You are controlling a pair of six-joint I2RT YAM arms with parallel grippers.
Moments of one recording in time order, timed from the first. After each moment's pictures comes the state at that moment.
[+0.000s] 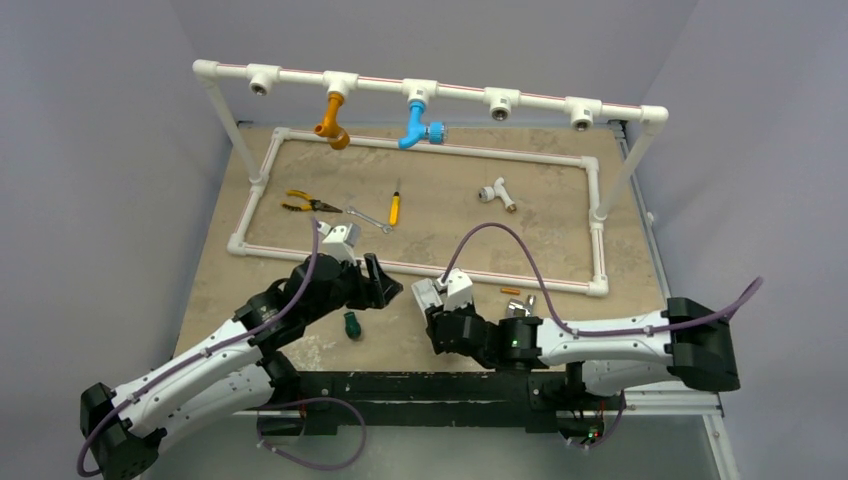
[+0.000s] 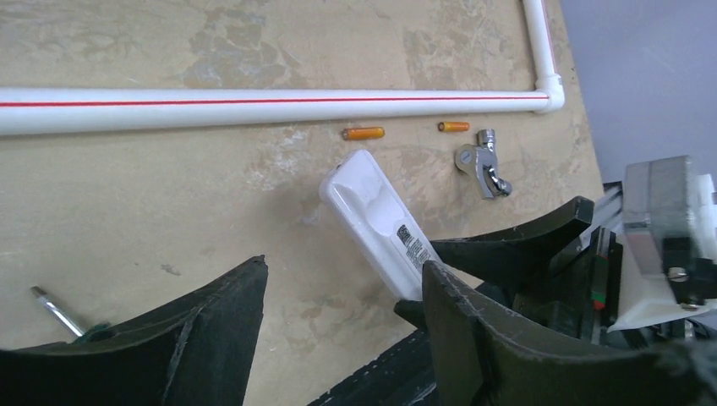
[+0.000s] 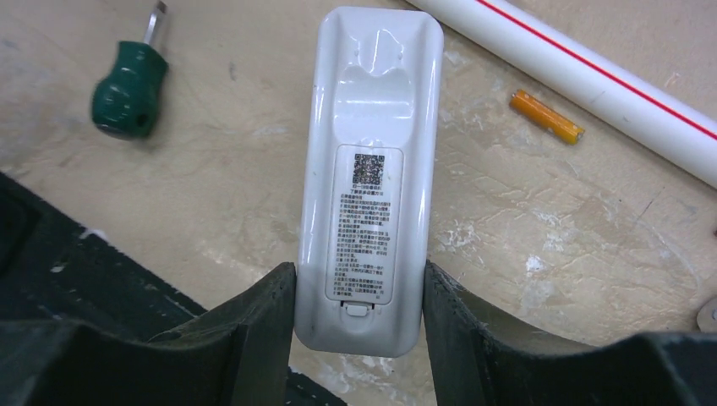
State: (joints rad) left arm -0.83 0.73 0.60 -0.36 -0.10 -0.73; right arm 1.40 1.25 0.64 -0.23 0.61 0.73
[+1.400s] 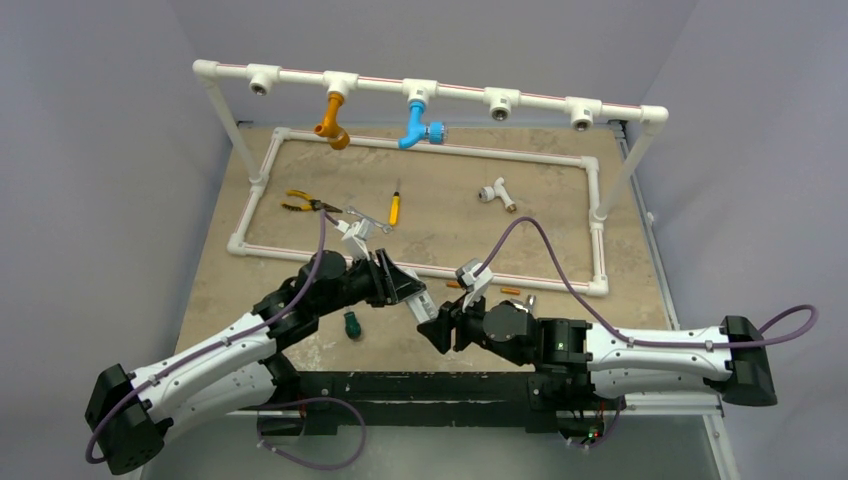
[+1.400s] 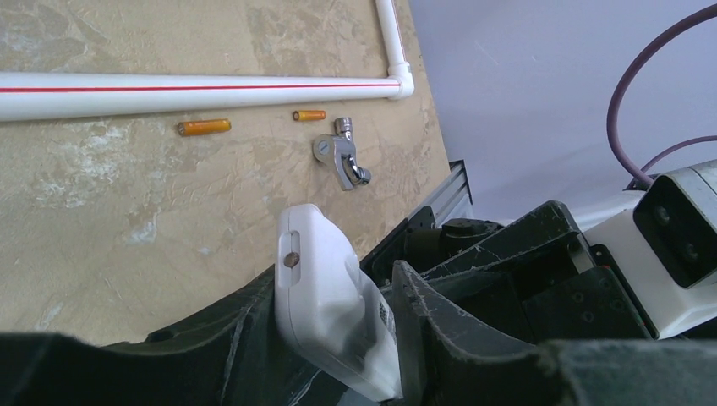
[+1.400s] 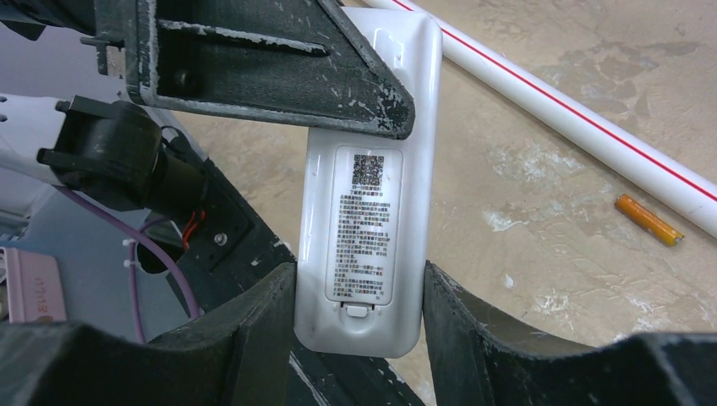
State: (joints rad) left arm -0.83 0.83 0.52 0.00 0.15 -0.97; right arm 1.40 0.90 0.56 -0.03 0.44 0.60
